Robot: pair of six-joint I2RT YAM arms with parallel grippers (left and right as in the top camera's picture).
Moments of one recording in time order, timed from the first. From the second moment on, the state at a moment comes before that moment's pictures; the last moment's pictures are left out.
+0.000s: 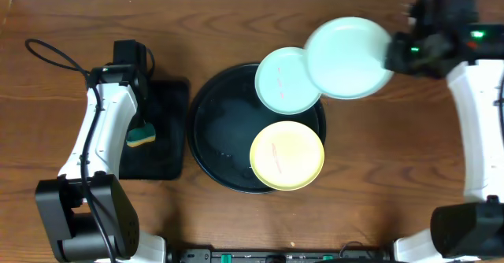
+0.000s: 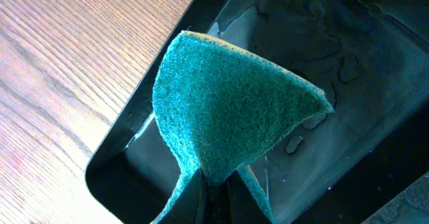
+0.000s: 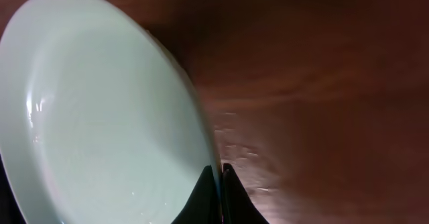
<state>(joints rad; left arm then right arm) 0.08 1.67 1.27 -1.02 -0.29 -0.51 -0.03 1.69 1.77 -1.19 -0.14 0.25</state>
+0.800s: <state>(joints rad) 0.08 1.67 1.27 -1.02 -0.29 -0.51 -0.23 1.69 1.03 -0.63 -0.09 0.22</state>
